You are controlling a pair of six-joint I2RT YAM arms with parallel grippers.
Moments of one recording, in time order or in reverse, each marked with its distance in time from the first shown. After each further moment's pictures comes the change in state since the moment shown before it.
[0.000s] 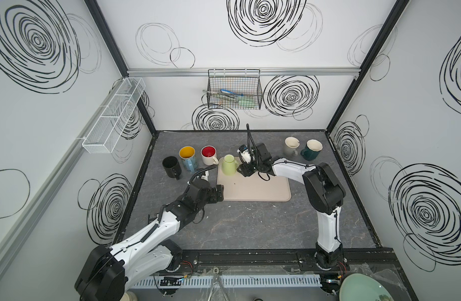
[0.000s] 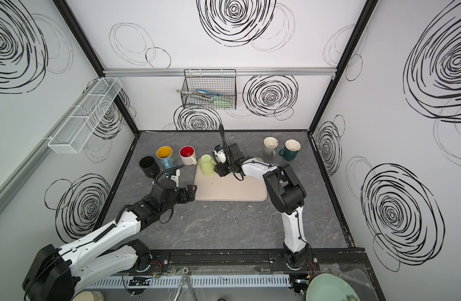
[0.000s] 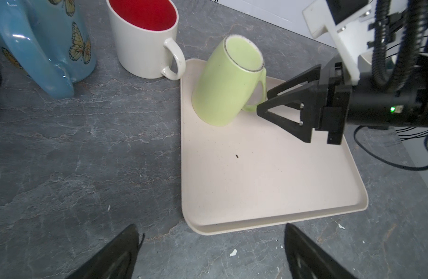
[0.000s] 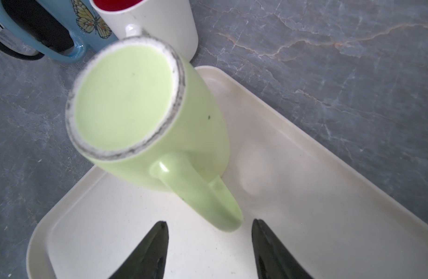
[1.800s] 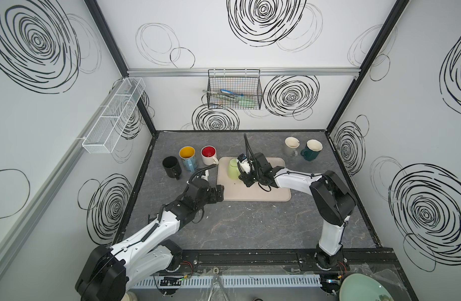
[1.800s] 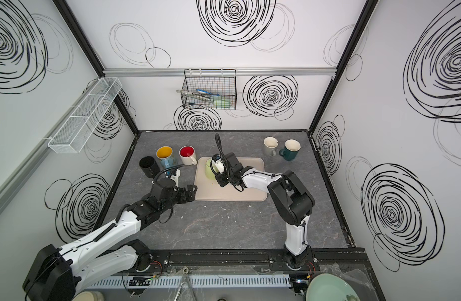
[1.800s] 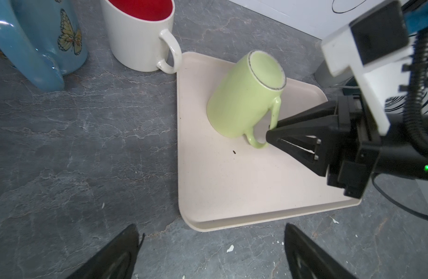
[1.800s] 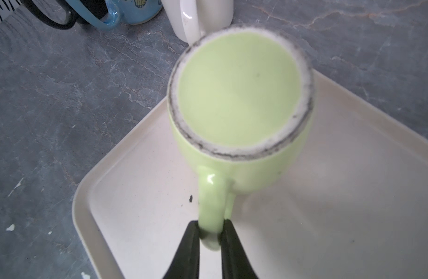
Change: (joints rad) left arm 0.020 0.005 0.000 -0.002 0.046 0.000; right arm 0.101 -0.193 -0.251 0.062 0.083 0.085
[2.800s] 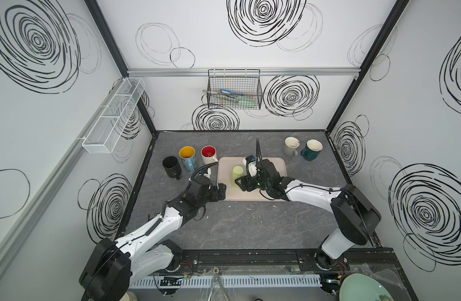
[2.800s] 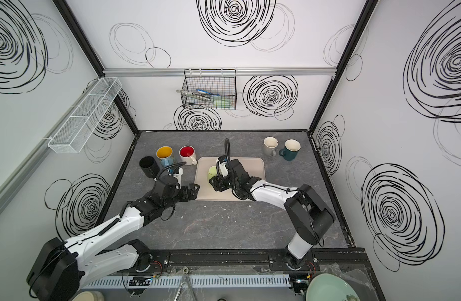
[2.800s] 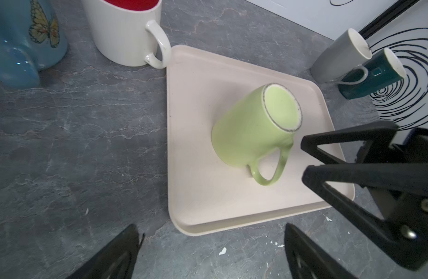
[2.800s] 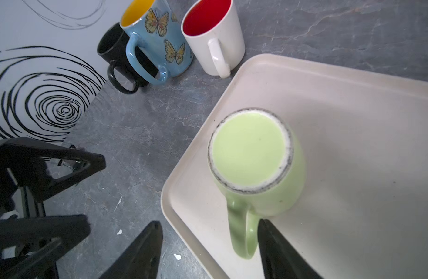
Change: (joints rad) left arm 0.006 0.078 0.047 0.018 0.046 -0.002; right arm 0.054 -0.243 -0.212 0.181 -0.006 0.345
